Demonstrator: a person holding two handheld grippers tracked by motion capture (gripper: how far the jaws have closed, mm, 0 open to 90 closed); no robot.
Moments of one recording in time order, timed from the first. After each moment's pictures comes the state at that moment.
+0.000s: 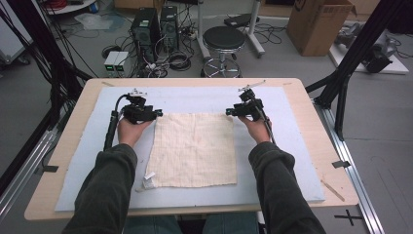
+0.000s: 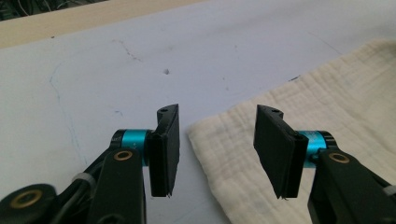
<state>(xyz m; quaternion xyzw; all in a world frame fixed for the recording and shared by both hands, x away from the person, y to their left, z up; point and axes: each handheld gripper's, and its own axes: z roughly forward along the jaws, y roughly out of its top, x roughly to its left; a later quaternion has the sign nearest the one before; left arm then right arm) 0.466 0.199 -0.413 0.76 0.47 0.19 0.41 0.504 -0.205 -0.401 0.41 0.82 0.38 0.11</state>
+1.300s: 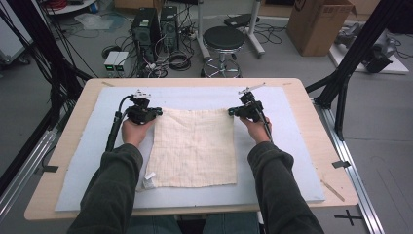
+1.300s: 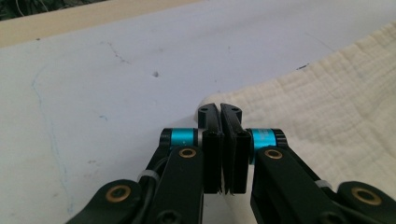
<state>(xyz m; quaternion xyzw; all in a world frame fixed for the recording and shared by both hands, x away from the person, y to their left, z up) 0.463 0.192 -0.411 0.75 0.46 0.20 0.43 0.503 -0.208 -0.409 0.39 0.83 0.39 0.09</state>
